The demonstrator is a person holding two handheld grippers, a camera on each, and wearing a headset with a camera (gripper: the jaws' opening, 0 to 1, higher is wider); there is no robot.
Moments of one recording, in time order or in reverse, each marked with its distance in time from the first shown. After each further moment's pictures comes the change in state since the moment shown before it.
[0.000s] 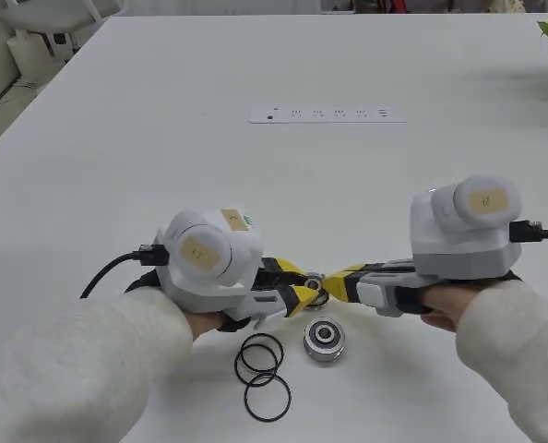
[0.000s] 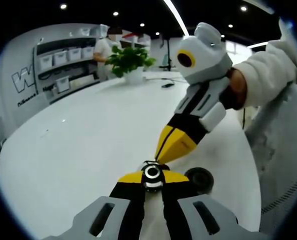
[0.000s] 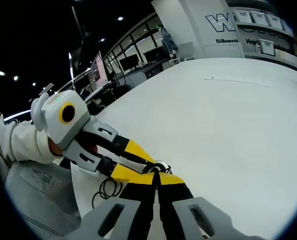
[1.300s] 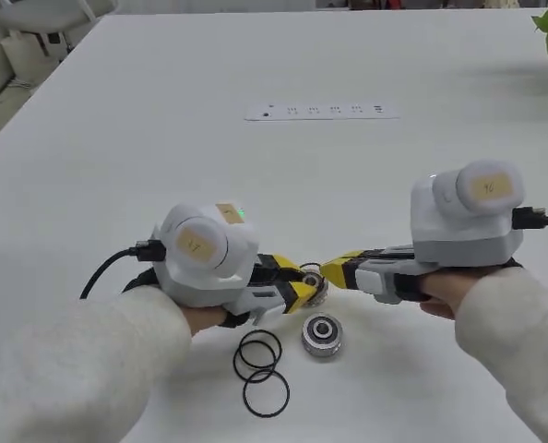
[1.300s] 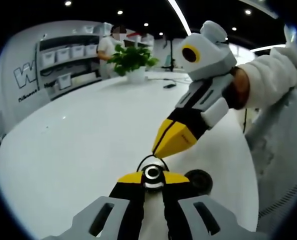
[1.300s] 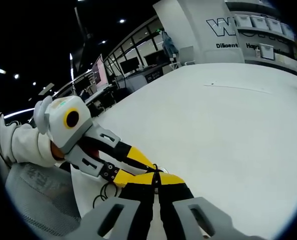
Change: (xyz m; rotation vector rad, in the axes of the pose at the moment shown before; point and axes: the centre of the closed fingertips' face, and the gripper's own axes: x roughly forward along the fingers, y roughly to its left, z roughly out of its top) left arm 0.001 0.000 0.001 -0.027 0.008 0.003; right arm -0.006 0.002 0.010 -0.021 -0.029 -0.011
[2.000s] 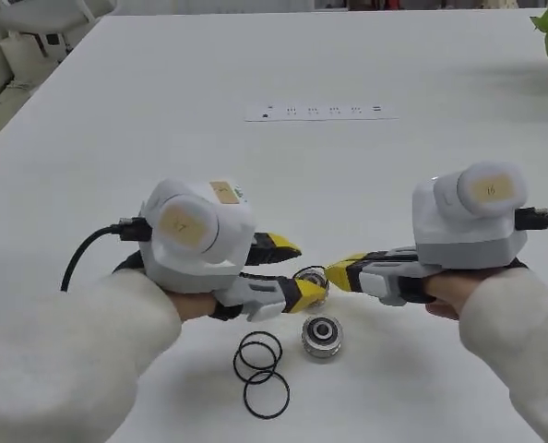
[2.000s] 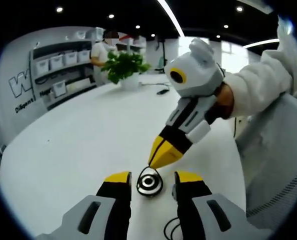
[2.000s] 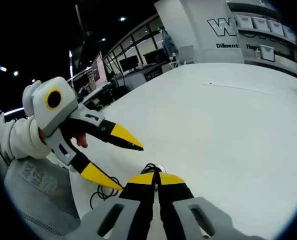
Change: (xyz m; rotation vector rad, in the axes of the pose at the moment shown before) left arm -0.025 -0.009 0.030 0.054 -0.020 -0.035; right arm -0.002 -0.005 -0.001 -0.012 0.013 -0.017
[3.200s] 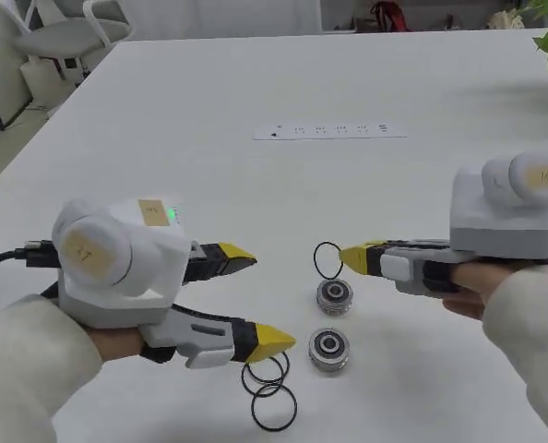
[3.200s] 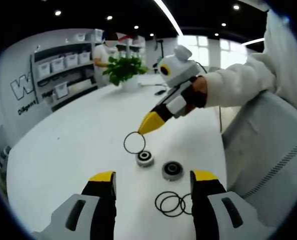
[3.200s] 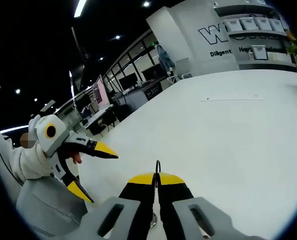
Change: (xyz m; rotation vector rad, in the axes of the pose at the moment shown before) left arm -0.064 -0.015 -0.009 0.012 0.017 0.020; right arm -0.024 0.012 0.039 0.091 -0.145 0.047
